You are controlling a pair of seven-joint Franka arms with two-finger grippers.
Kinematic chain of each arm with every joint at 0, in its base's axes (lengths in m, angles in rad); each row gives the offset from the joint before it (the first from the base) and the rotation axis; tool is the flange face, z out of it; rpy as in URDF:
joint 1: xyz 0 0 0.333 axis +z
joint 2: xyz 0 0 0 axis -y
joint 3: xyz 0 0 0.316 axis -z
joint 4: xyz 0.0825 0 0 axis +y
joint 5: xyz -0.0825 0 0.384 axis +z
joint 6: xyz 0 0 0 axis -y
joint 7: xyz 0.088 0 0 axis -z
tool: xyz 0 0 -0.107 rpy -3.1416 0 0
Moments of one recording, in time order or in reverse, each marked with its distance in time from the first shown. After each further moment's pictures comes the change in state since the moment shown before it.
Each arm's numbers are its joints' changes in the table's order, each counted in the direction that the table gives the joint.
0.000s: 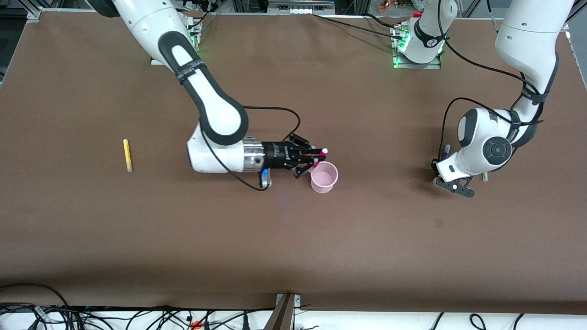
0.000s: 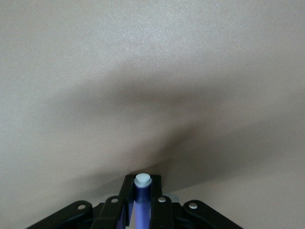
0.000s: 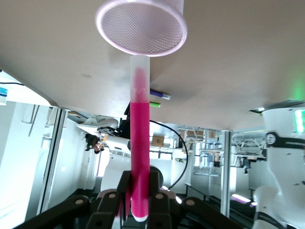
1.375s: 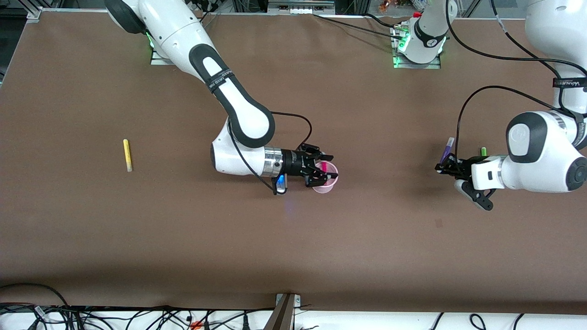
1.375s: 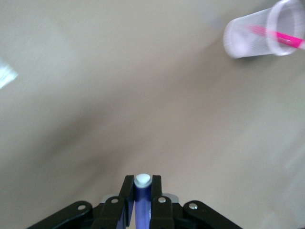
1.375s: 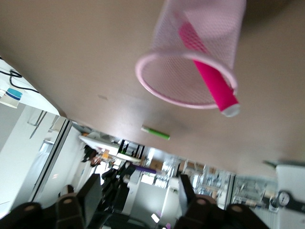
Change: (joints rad) left arm 0.033 0.017 0.003 -0.446 -0.522 -0.674 0.480; right arm 0.062 -0.101 0.057 -0.138 -0.130 0.117 -0.108
